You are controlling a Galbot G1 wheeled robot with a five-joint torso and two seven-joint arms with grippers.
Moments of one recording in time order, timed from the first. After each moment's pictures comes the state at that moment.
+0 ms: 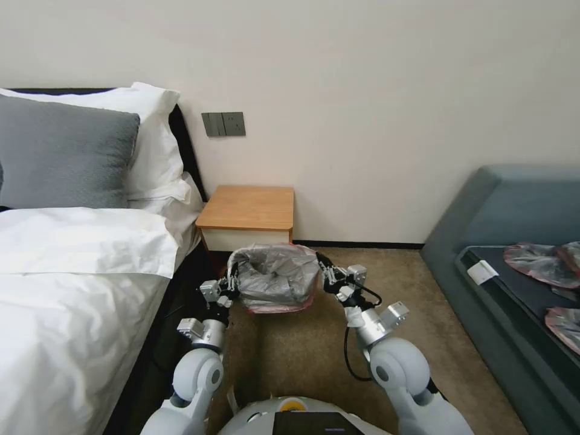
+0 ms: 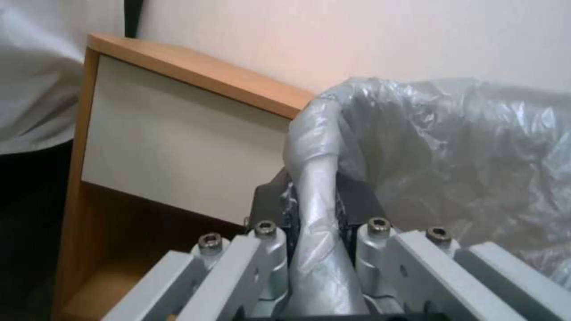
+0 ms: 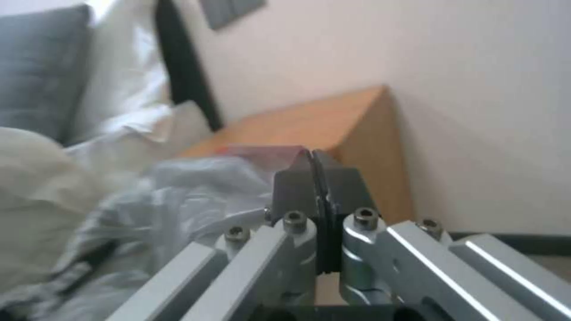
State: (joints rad) left arm 1.53 -1.34 -0.41 -2.10 -0.52 -0.07 -0.10; right arm -1.47 1.28 0.34 2.29 0.50 -0.17 -0.06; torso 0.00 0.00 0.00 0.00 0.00
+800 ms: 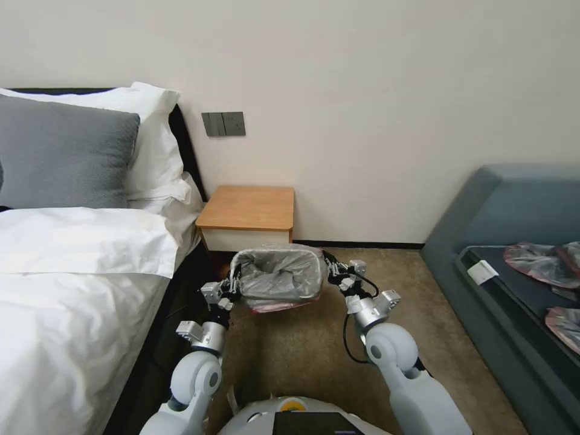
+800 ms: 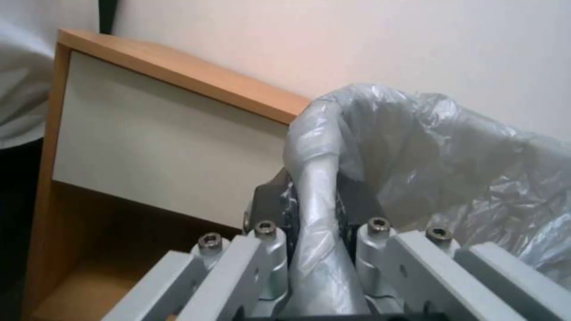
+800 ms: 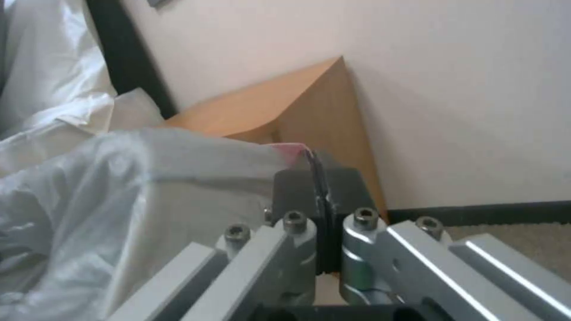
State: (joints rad) left arm 1.55 -1.33 -0.42 -2.11 -0.55 -0.08 -0.03; right arm -1.35 1.27 0.36 2.12 0.58 -0.18 0.00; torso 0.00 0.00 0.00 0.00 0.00
